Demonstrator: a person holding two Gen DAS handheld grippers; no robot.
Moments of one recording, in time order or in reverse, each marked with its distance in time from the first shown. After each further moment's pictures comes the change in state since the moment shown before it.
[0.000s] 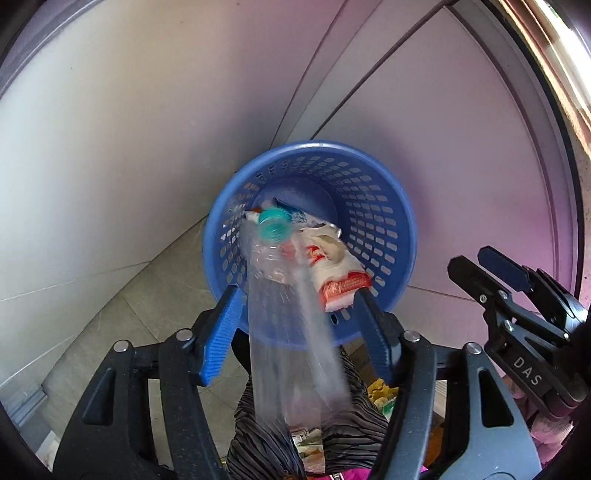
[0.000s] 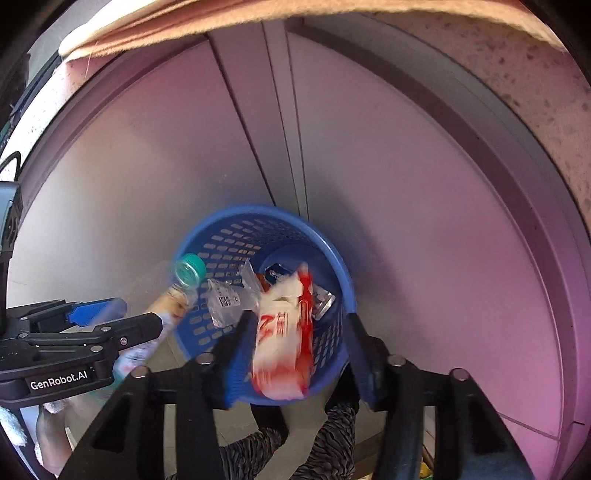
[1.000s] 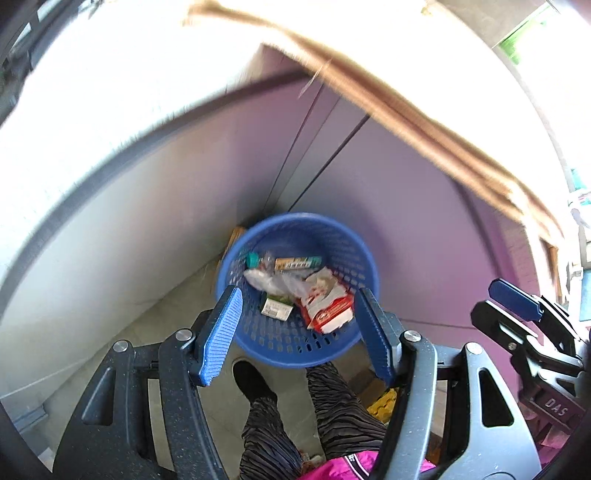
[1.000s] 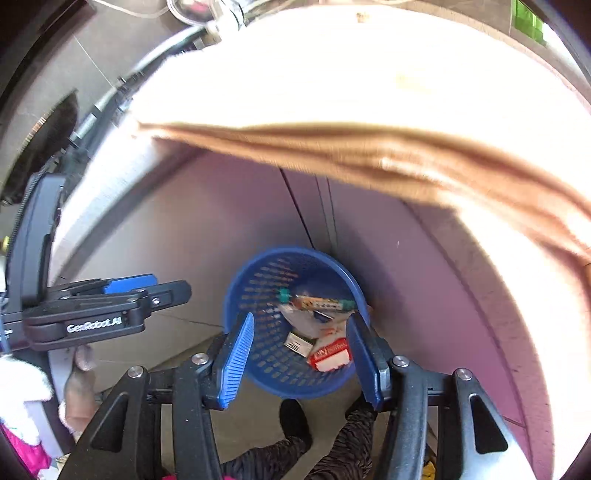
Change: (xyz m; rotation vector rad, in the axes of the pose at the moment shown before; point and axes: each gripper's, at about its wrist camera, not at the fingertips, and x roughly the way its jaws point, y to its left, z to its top) left arm -0.104 -0.016 0.008 0.031 -0.190 -0.013; right arm -0.098 -0.020 0.033 -0.023 -0.129 0.167
